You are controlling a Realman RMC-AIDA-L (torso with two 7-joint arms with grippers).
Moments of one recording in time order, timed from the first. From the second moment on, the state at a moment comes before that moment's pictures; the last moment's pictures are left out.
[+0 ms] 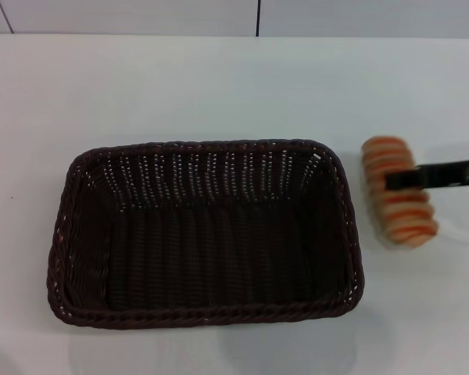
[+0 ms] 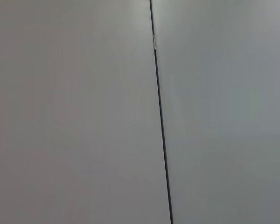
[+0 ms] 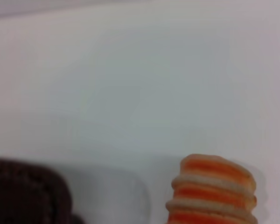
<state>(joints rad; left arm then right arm) -0.37 -2.06 -2.73 -0.63 0.89 -1.37 2.43 0.28 2.07 1.81 1.42 -2.38 1.24 -0.35</state>
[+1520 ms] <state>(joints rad) -0.38 -2.06 -2.75 -0.65 0.89 -1.37 2.43 0.38 2.08 1.61 1.74 -2.12 1.39 -0.39</state>
